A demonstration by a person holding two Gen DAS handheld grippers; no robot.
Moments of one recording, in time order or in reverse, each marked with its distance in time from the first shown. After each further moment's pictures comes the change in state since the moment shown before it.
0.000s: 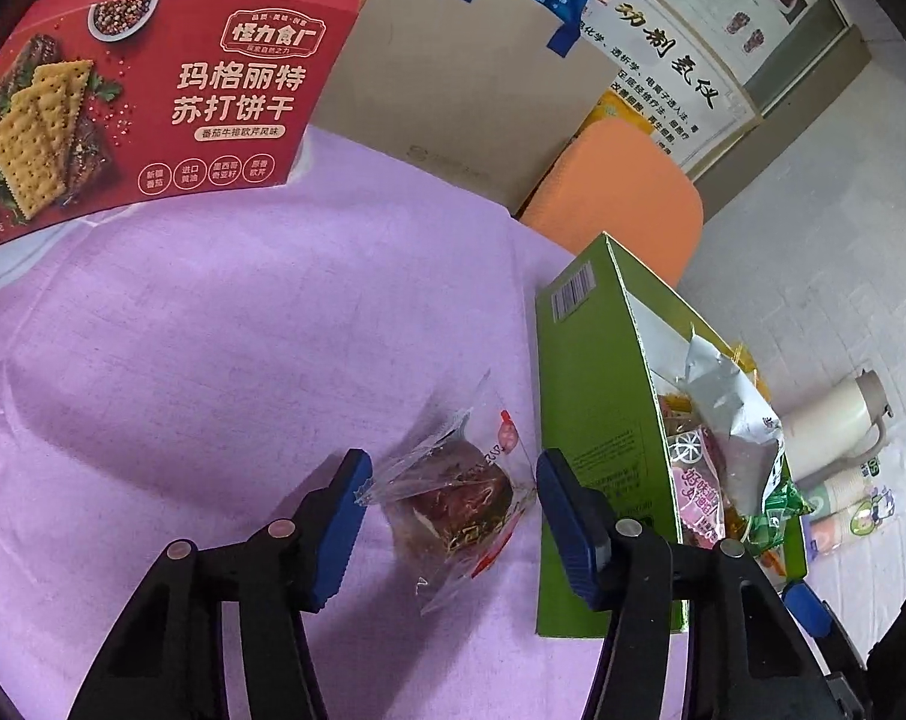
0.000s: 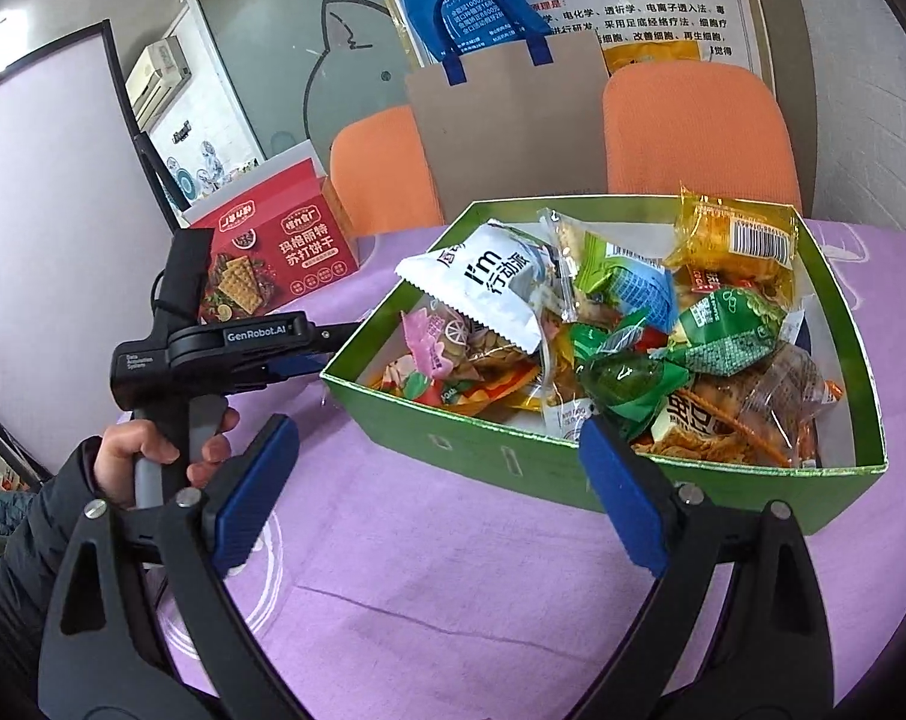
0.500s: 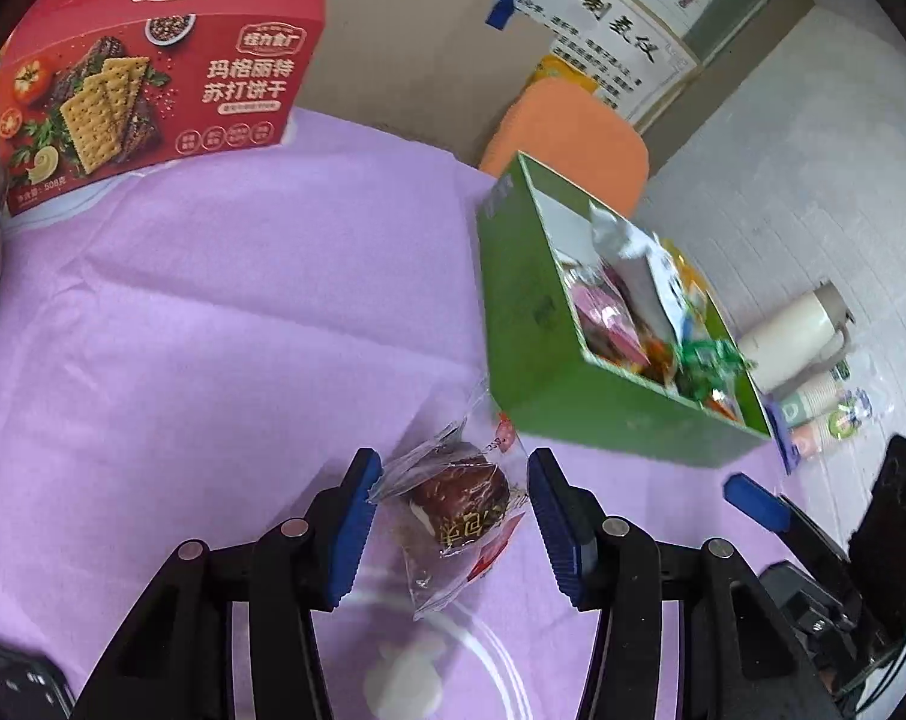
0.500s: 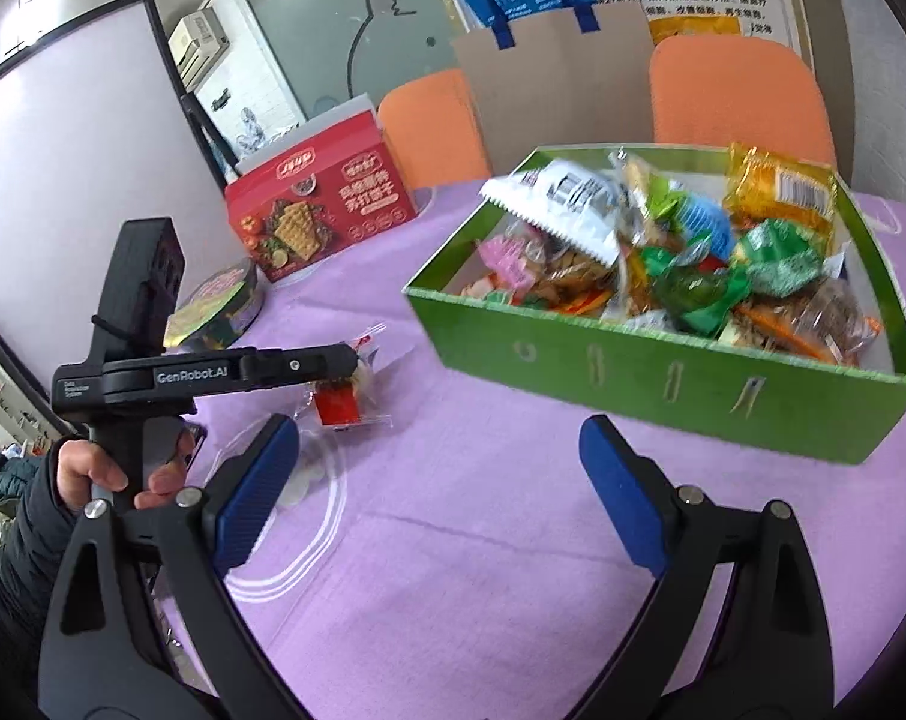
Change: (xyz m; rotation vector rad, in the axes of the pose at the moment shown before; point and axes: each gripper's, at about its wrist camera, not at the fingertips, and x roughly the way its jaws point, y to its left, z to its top) left arm -0.072 -0.018 -0.076 0.115 0.076 -0.045; right arm -0.007 0.027 -0.036 -0.025 0.106 0.117
